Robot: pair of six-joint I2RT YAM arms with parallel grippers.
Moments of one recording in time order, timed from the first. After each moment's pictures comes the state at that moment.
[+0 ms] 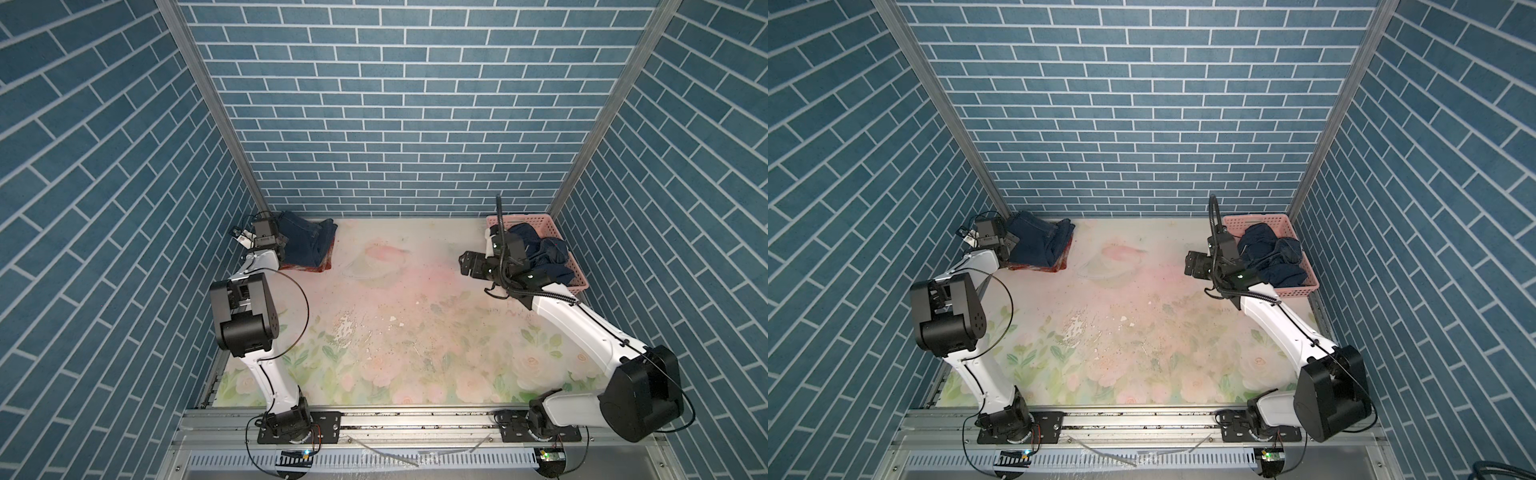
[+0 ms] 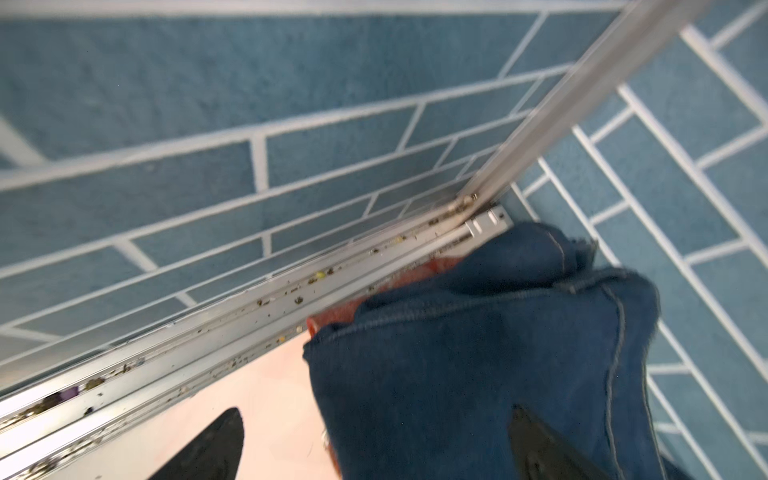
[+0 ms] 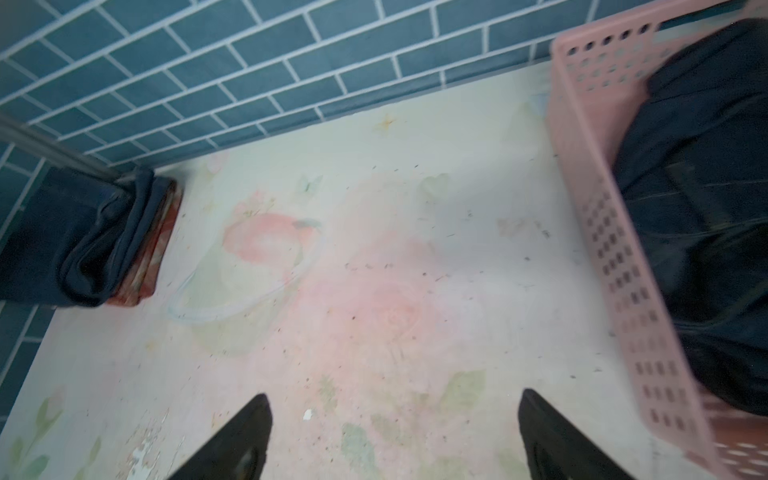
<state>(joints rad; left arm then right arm) 0.24 1.89 1.34 -0.17 -0.36 -0.73 0.40 1.35 1.08 -0.37 0.05 0.43</state>
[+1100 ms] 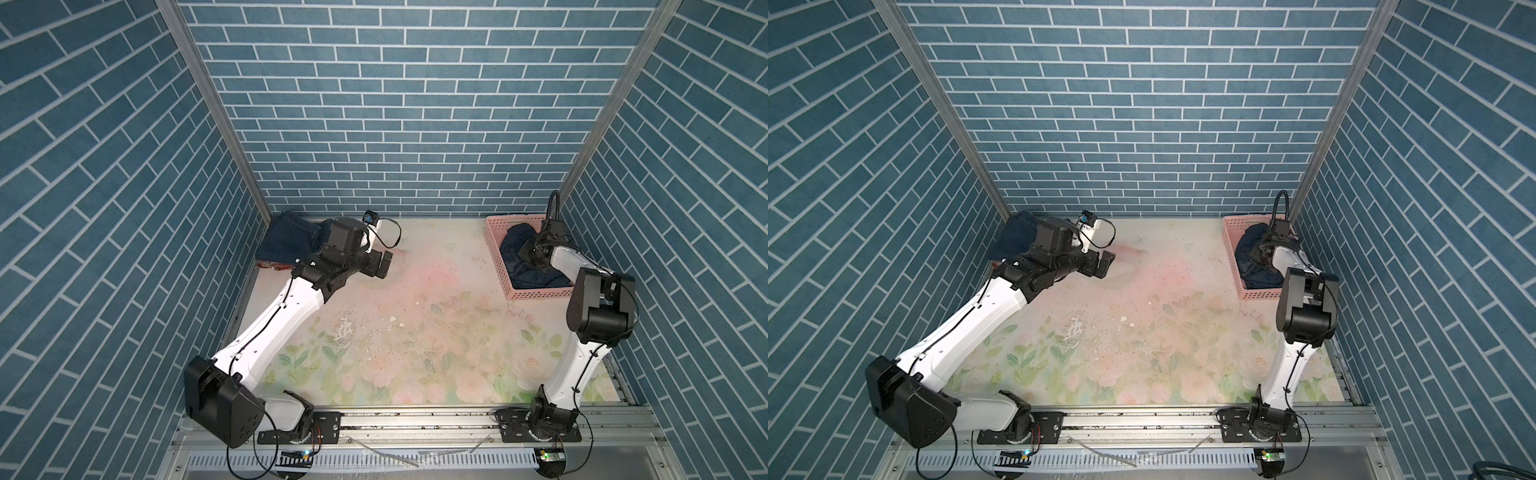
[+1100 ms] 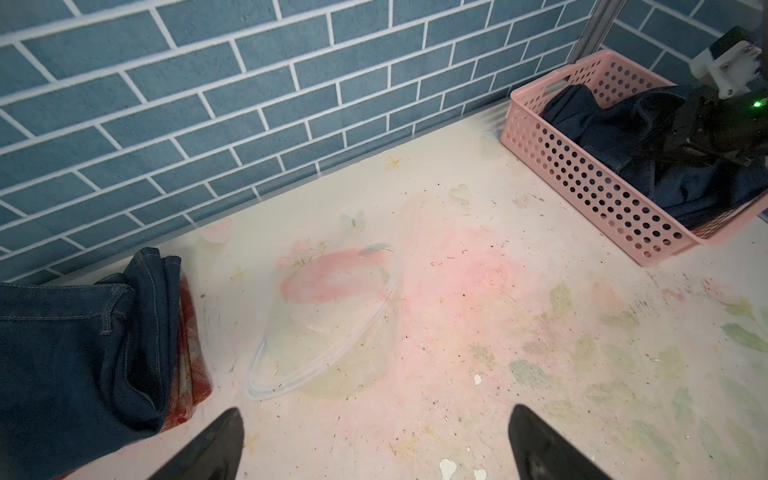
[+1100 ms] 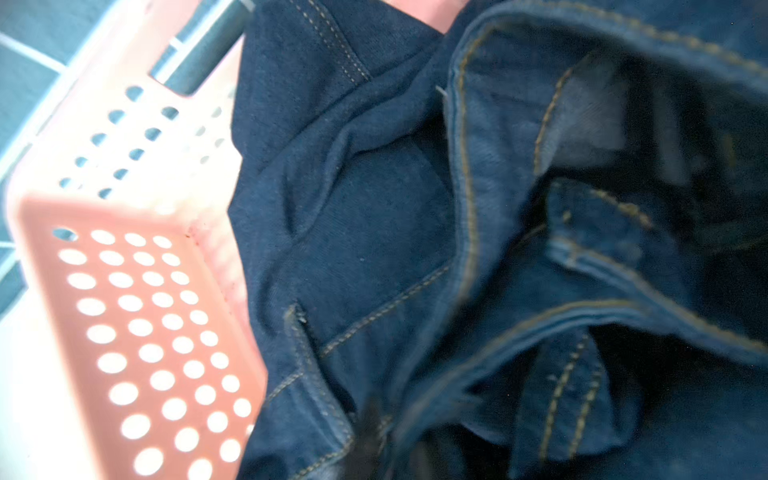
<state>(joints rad) -0.49 1.35 1.29 -0.54 -0.01 -0.01 -0.11 1.97 1.42 -0.36 -0.03 0.49</state>
